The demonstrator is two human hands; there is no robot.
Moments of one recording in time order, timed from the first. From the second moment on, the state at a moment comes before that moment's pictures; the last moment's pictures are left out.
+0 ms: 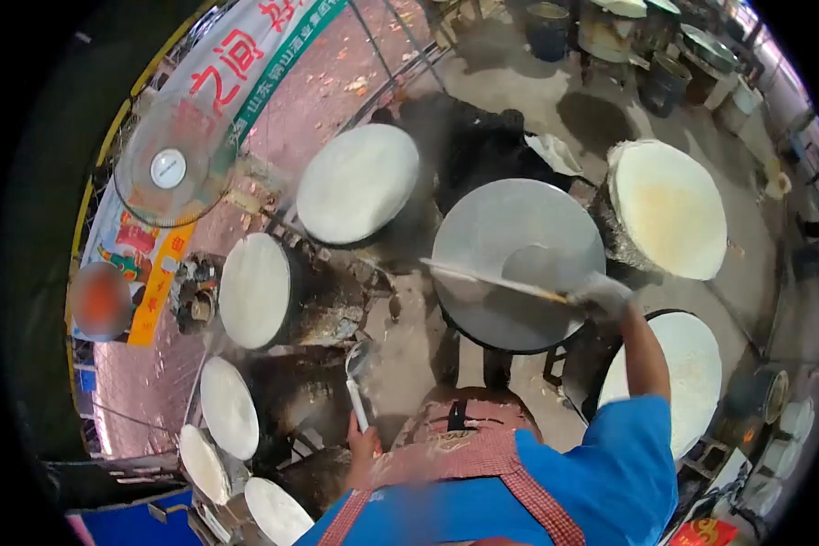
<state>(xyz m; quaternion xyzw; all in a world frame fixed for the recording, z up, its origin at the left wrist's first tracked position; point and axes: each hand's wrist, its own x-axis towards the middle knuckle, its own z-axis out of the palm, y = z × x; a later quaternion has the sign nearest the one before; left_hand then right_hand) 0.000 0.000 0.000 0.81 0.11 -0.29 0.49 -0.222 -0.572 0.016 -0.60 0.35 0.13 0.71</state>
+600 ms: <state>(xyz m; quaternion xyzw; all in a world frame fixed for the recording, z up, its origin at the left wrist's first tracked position) 0.034 0.066 0.009 0.75 0.12 -0.37 0.54 -0.405 -0.448 0.079 -0.56 0.50 0.05 0.66</state>
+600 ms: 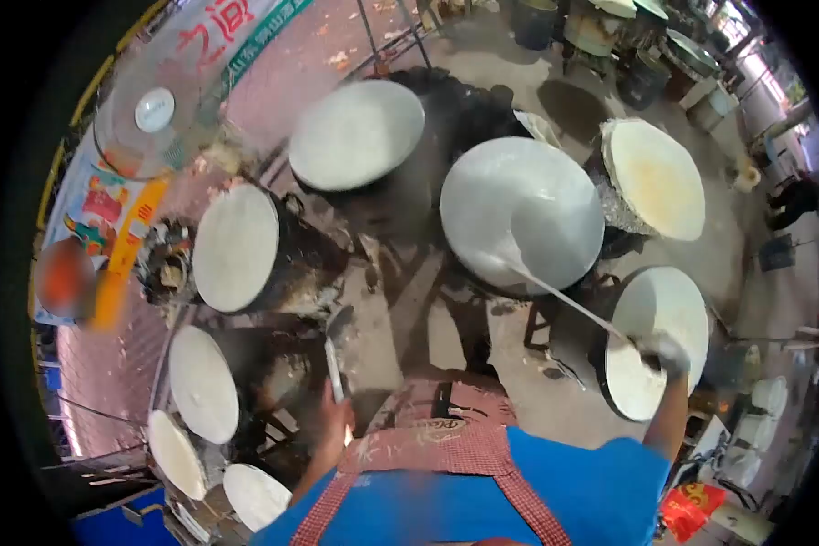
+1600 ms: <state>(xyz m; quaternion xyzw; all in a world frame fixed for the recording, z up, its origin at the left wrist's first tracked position) 0.048 0.163 0.039 0.37 0.14 -0.56 0.73 -0.235 -0.214 -0.013 -0.64 0.64 -0.24 0.34</state>
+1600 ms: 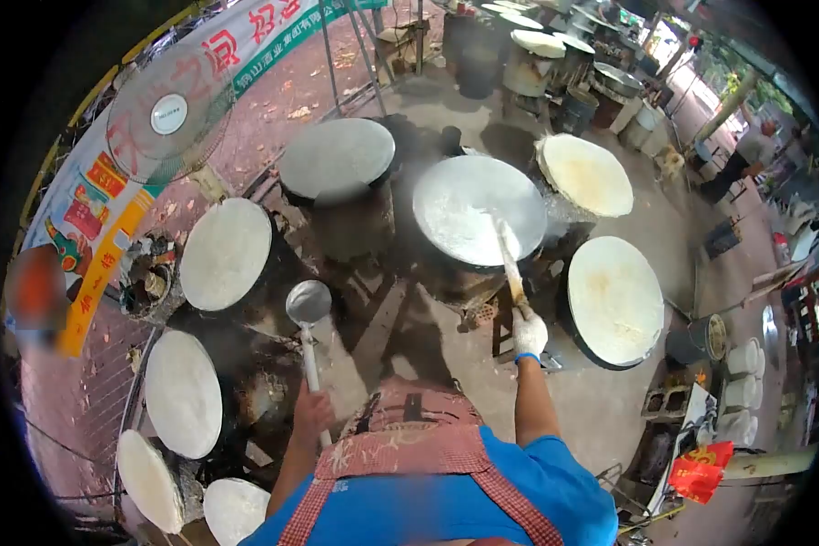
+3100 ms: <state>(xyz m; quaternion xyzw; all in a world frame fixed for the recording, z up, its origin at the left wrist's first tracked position) 0.039 0.058 0.005 0.29 0.32 -0.70 0.57 -0.176 -0.349 -0.013 -0.64 0.52 -0.33 0.46</state>
